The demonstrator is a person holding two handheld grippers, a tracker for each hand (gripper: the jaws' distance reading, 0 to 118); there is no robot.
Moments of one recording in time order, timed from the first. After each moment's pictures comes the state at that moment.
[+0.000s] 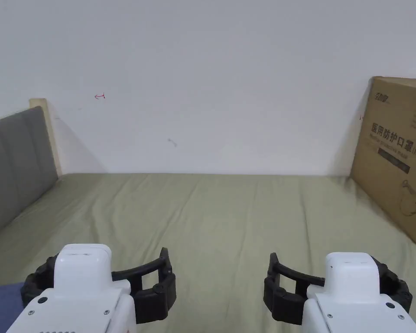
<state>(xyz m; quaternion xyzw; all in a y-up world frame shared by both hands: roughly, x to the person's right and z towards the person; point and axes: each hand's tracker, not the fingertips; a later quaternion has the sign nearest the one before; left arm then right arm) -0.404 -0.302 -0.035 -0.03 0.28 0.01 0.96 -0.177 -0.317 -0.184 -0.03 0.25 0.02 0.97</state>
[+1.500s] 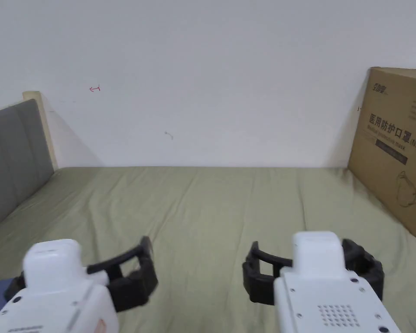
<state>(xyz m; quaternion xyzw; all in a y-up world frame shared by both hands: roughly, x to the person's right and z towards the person) -0.409 -0.302 -0.035 -0.03 0.27 0.01 0.96 -0.199 -0.314 -0.189 -0.06 0.21 0.03 0.98</state>
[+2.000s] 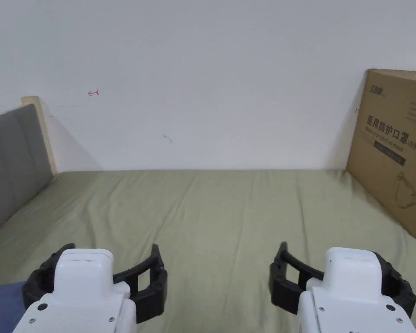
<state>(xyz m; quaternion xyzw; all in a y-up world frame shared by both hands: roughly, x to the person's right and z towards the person) -0.390 -0.303 -0.037 -0.03 0.31 -0.03 0.95 -0.182 -0.309 -0.169 -0.02 0.16 0.02 0.99</state>
